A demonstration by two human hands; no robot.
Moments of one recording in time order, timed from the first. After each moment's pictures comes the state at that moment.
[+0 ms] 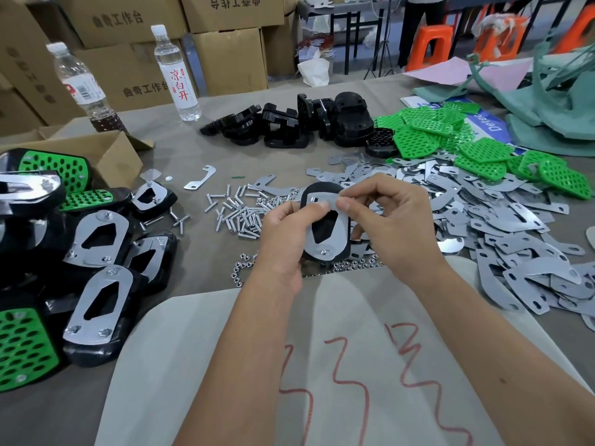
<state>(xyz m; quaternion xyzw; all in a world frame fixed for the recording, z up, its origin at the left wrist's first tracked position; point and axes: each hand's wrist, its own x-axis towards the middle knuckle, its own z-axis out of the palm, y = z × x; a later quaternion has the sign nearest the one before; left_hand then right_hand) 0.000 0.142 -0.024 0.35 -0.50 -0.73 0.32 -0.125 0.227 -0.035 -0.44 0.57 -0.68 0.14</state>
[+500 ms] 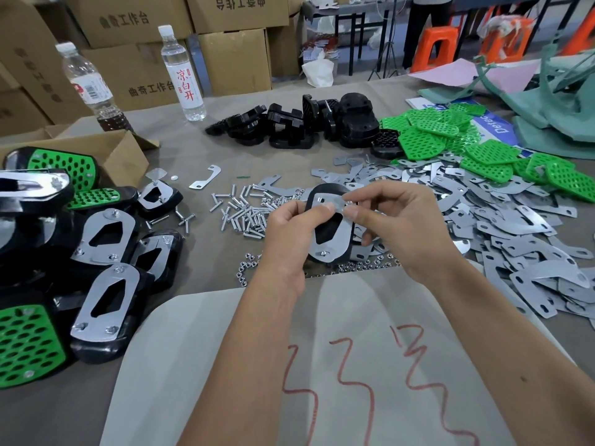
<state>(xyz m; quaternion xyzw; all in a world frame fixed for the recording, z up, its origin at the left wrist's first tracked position) 0.000 0.142 -0.025 0.37 -0.51 -0.71 0.32 -0.139 0.229 -0.037 -0.44 0.55 -0.67 0.24</state>
